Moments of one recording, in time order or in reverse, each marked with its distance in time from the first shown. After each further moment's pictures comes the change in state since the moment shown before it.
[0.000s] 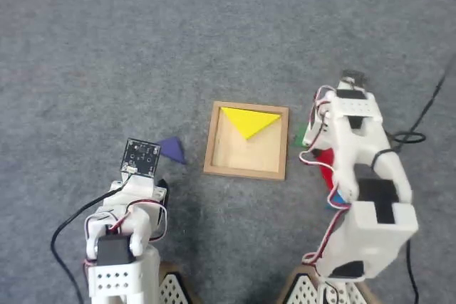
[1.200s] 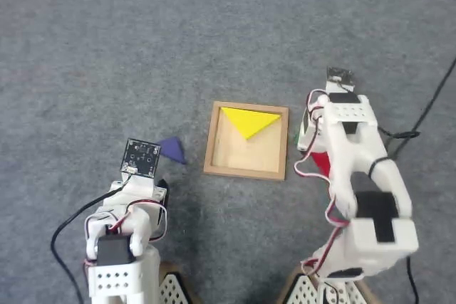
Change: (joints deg) left arm 0.0 0.0 0.0 0.0 0.0; right arm -2.1 -11.3 5.8 -0.1 6.0
